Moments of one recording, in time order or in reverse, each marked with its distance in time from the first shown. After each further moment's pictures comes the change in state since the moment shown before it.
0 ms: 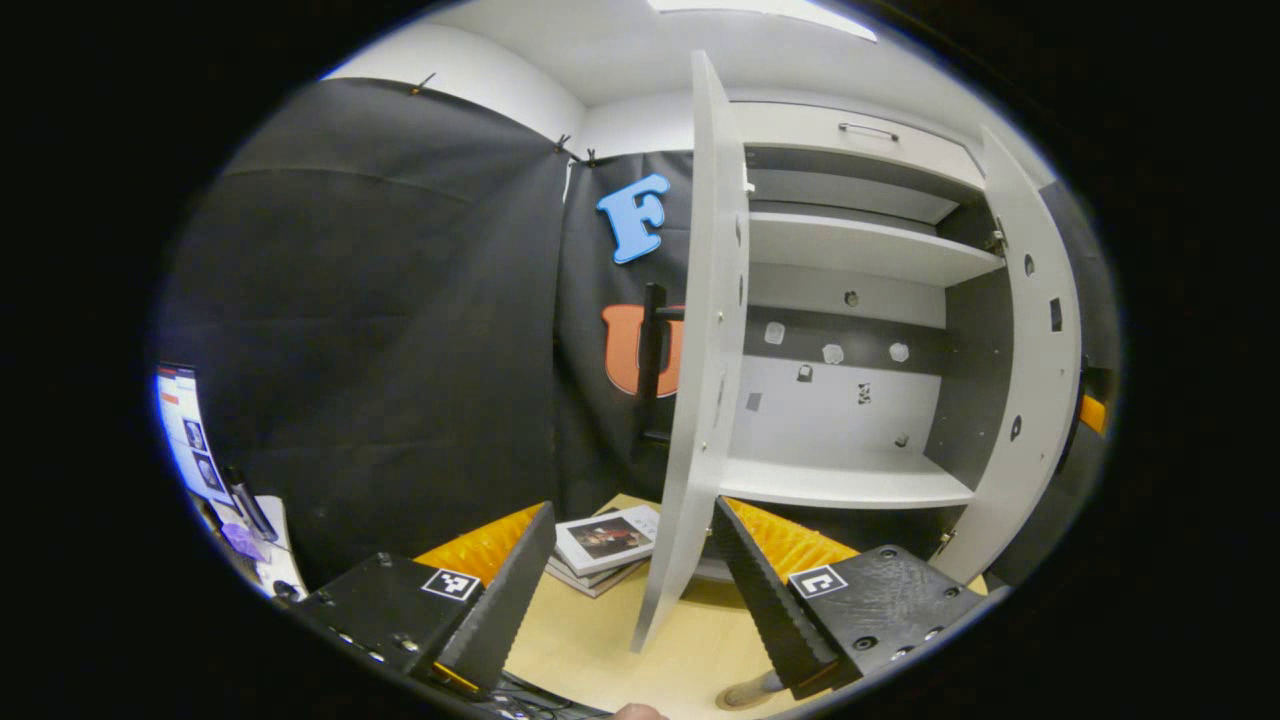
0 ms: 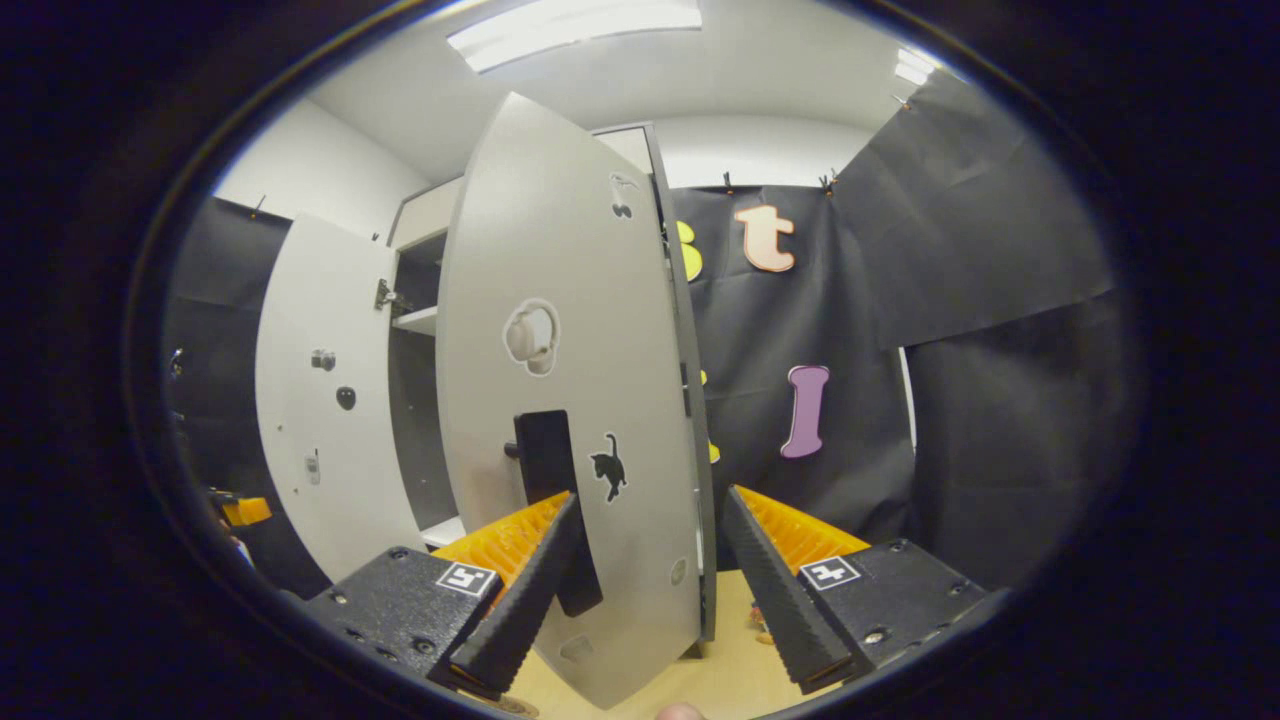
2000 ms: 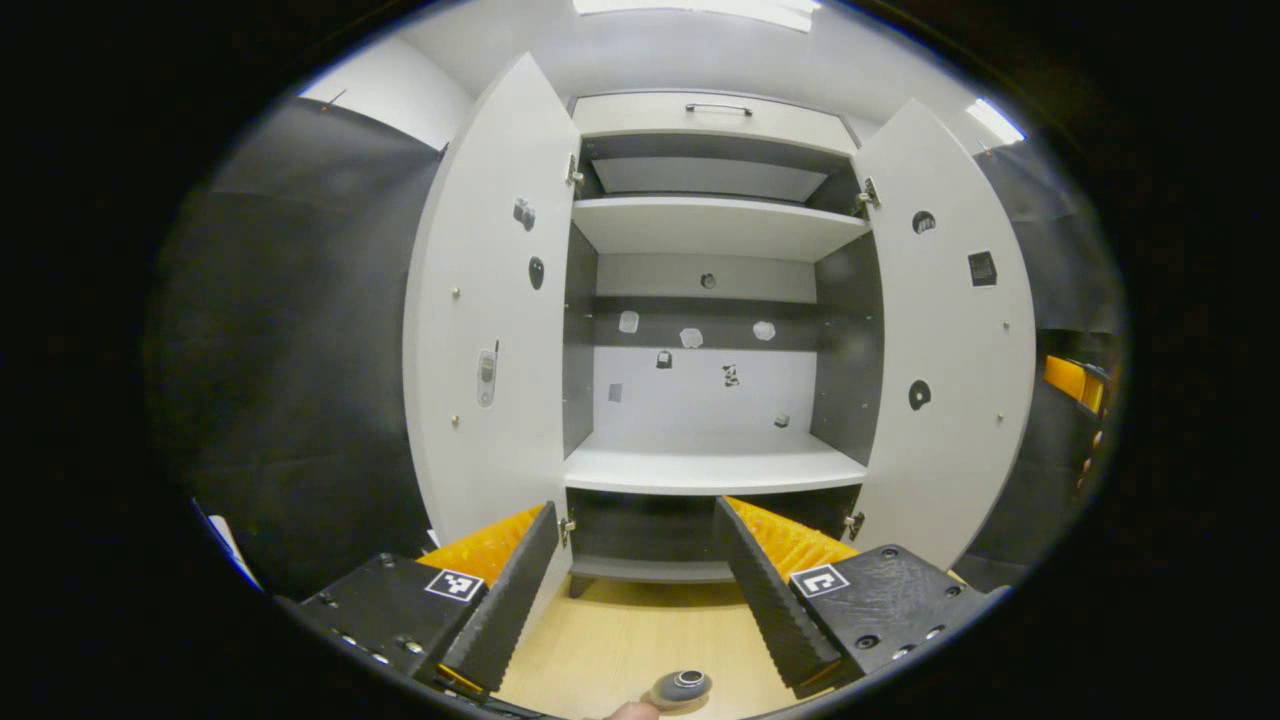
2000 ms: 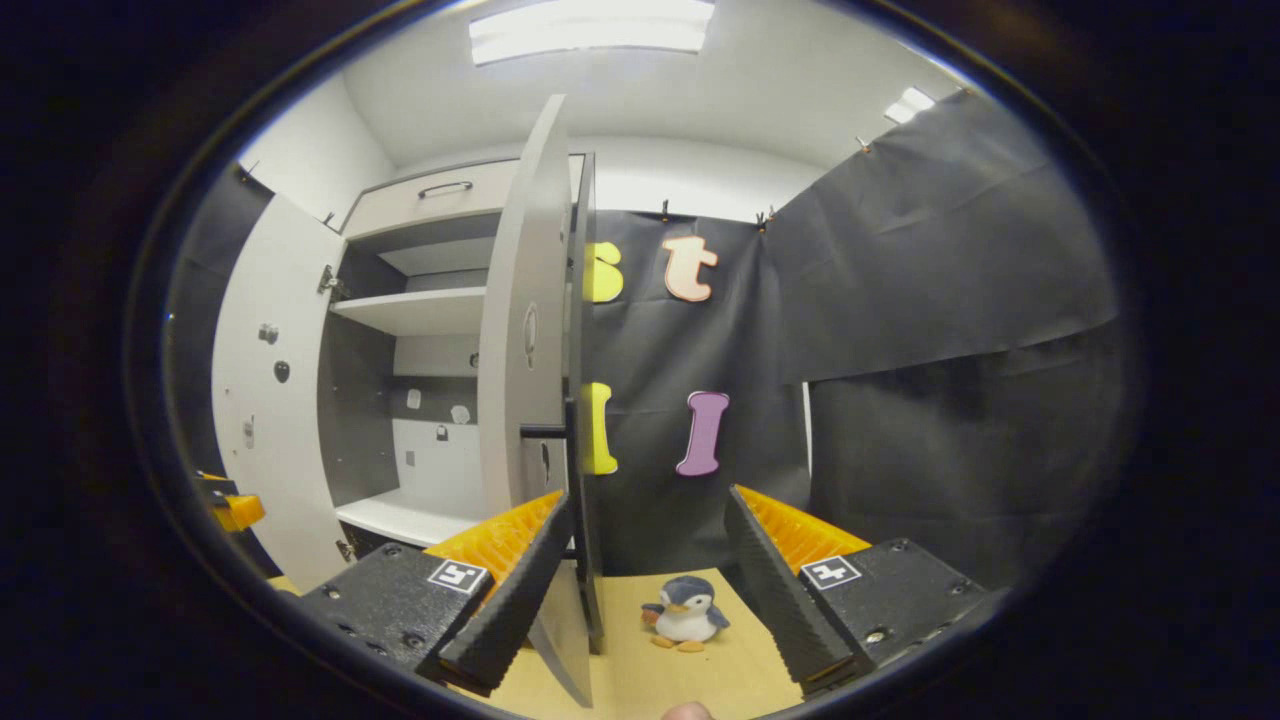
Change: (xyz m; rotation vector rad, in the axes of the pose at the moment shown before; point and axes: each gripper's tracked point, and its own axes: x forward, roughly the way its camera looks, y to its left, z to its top) left arm -0.016 -0.147 -0.020 0.094 -0.029 -0.288; right arm -0.066 -0.098 0.019 -0.097 -0.062 -0.259
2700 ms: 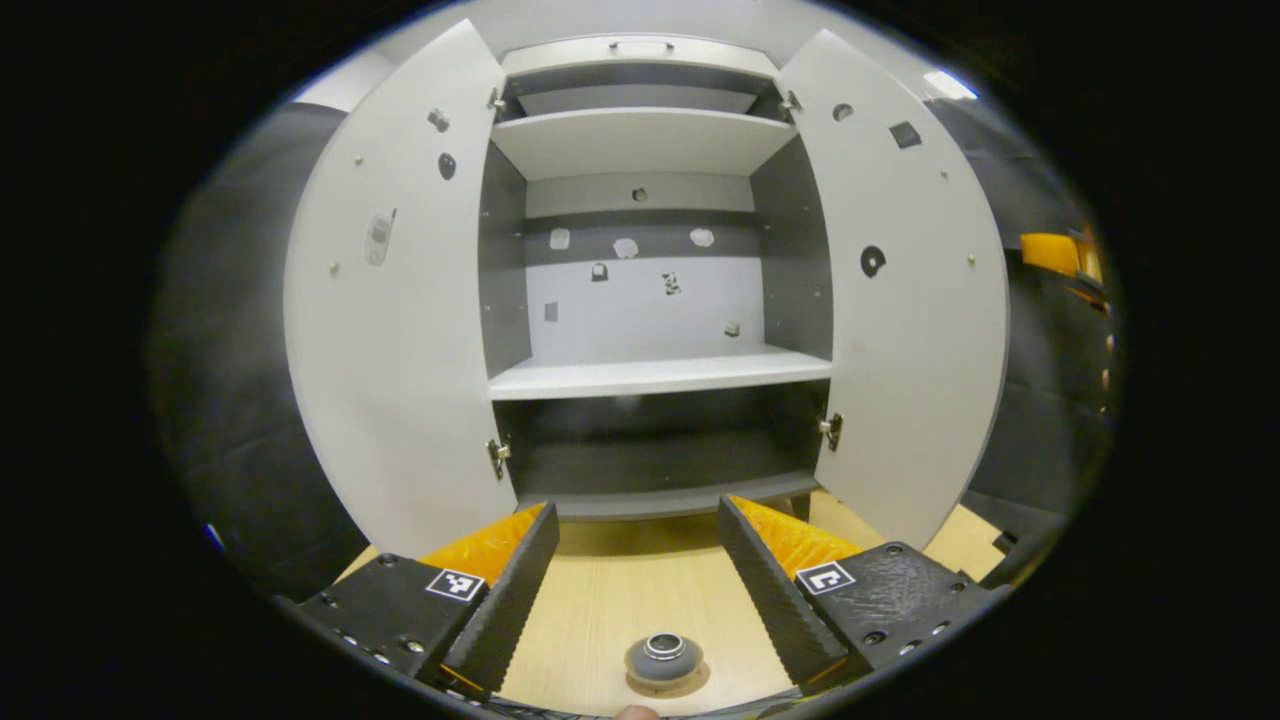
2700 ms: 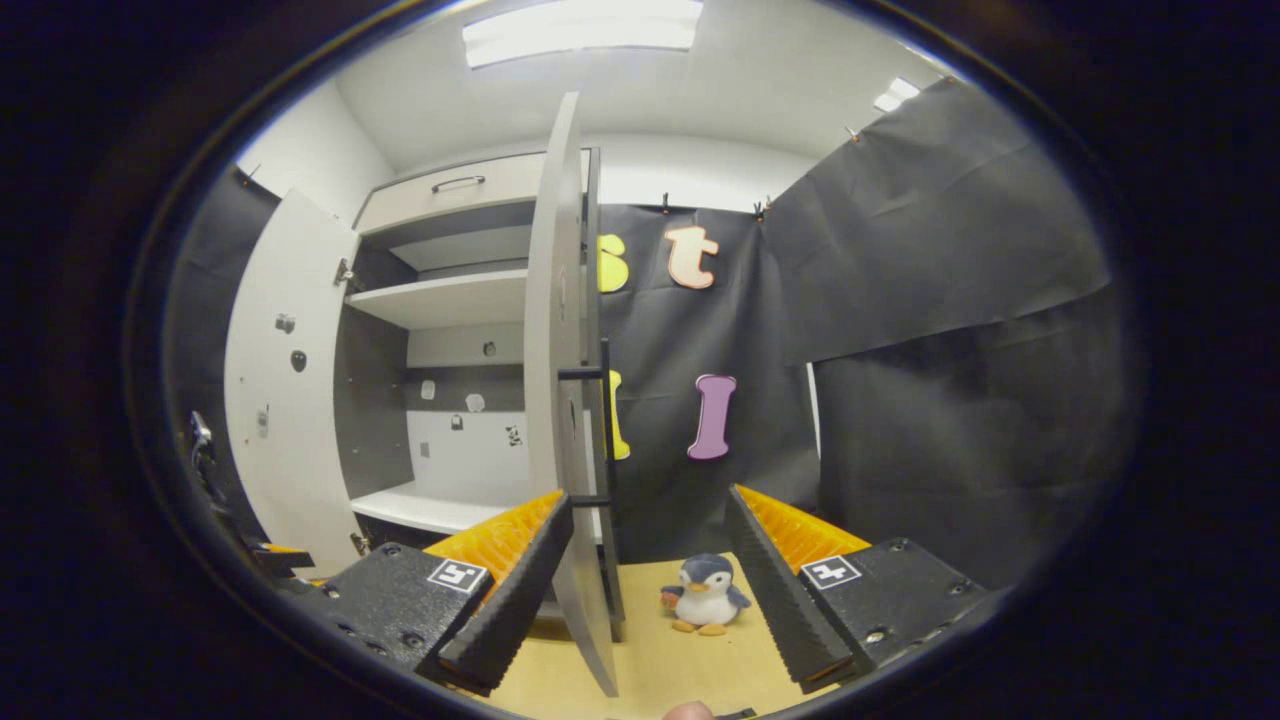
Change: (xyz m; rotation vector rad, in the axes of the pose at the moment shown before) left arm 0.018 -0.046 -0.105 0.057 0.115 -0.134; right arm -0.028 0.020 -0.038 0.038 0.004 0.021
